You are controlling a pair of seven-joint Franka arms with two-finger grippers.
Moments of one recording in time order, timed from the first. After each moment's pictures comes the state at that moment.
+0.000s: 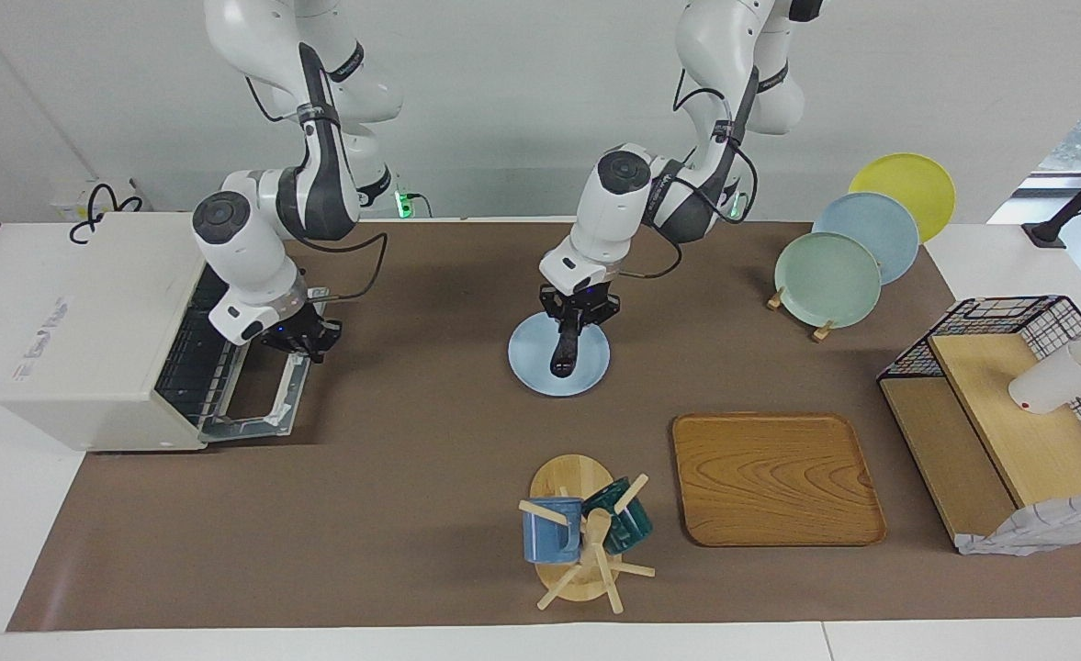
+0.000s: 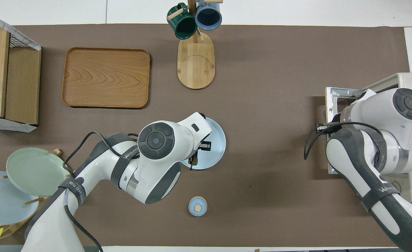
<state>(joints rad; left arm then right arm) -0.55 0.19 -0.17 -2.06 -0.11 2.37 -0.46 0.00 0.09 0.00 -2.21 0.03 2.25 -0.06</state>
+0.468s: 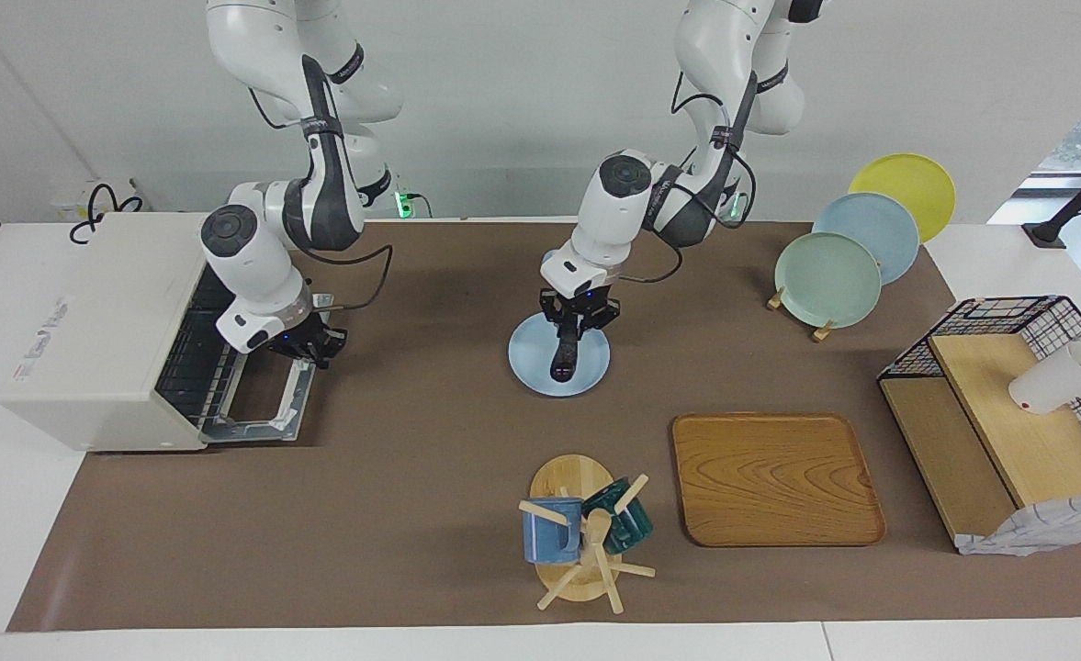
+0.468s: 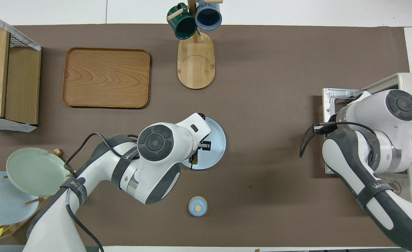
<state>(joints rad) -0.56 0.19 -0.16 -2.07 -0.11 2.40 -0.46 0.01 0.12 0.00 -2.23 0.03 2.29 -0.01</state>
